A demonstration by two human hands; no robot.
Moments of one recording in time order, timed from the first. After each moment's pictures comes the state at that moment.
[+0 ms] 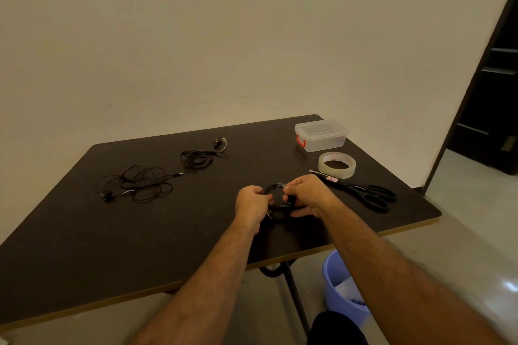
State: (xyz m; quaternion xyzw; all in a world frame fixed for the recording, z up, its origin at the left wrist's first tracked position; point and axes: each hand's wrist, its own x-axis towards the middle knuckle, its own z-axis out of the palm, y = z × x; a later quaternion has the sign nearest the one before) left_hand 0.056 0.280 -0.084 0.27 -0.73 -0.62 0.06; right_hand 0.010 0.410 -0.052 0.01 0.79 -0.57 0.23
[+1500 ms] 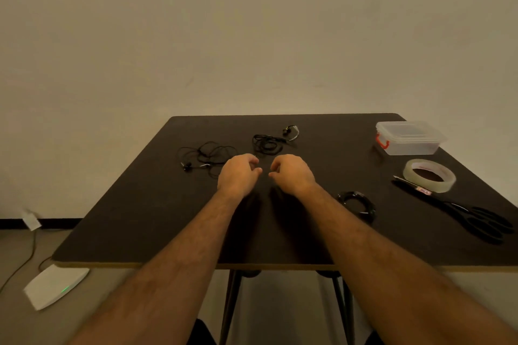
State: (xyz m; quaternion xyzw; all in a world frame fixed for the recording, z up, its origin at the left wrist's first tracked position) left_hand 0.103 0.102 -0.062 0.24 -0.92 -0.28 0.16; right_hand 0.021 0.219 -0.062 -0.31 0.92 -0.24 0.02
